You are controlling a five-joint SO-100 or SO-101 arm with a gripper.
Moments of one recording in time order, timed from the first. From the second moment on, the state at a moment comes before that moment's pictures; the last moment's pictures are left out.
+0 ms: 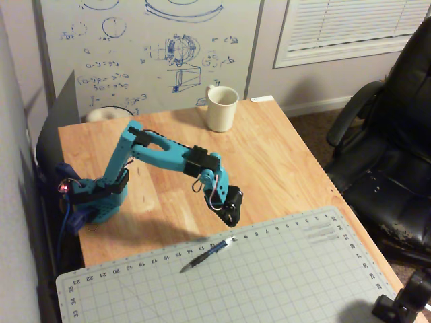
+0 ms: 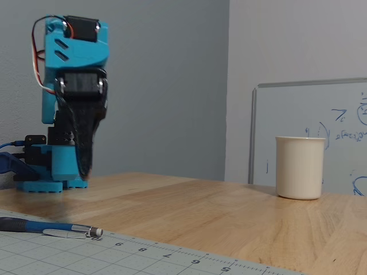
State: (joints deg) arm 40.7 70.8 81.0 54.8 2.4
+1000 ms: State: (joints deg) arm 43.1 64.7 80.3 53.9 2.4
